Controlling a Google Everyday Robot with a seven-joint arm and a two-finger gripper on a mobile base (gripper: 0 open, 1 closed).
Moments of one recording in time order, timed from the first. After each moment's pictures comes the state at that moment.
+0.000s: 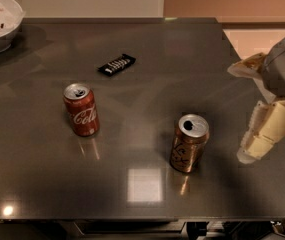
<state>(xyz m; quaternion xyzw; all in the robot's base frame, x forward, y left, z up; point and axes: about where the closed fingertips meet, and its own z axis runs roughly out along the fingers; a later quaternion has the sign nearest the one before) 0.402 -0.165 0.955 -0.64 0.73 0.10 0.23</state>
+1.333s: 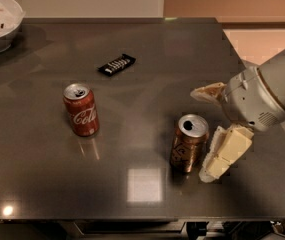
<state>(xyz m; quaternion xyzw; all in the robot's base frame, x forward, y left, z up) 0.398 -0.108 0.902 -0.65 0.69 0.19 0.26</state>
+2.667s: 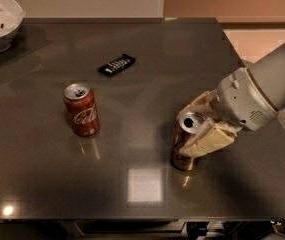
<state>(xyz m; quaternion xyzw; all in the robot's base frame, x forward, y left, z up) 0.400 -0.094 0.898 -0.65 0.68 0.22 0.26</state>
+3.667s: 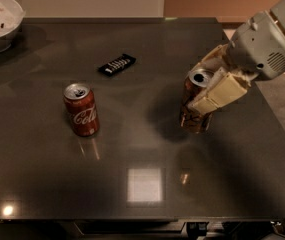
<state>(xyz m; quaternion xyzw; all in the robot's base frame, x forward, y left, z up) 0.440 -0.107 0.969 -0.64 0.69 0.21 0.28</state>
